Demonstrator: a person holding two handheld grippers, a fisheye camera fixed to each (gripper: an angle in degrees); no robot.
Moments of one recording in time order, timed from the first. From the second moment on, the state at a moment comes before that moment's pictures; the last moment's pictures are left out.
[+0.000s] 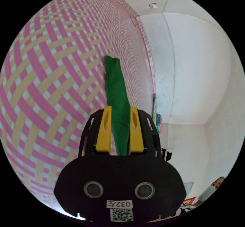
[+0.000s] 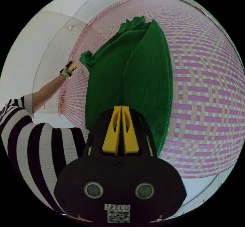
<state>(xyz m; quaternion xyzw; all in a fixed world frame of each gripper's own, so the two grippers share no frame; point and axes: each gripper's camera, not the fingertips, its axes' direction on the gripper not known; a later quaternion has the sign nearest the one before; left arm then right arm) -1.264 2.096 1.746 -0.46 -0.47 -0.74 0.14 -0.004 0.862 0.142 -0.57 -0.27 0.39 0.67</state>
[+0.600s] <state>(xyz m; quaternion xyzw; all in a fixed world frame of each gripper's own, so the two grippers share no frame) -1.260 2.176 1.707 -0.50 -0.50 -0.67 0.21 0.018 0.839 0.214 -0.54 -0.34 0.39 0.66</state>
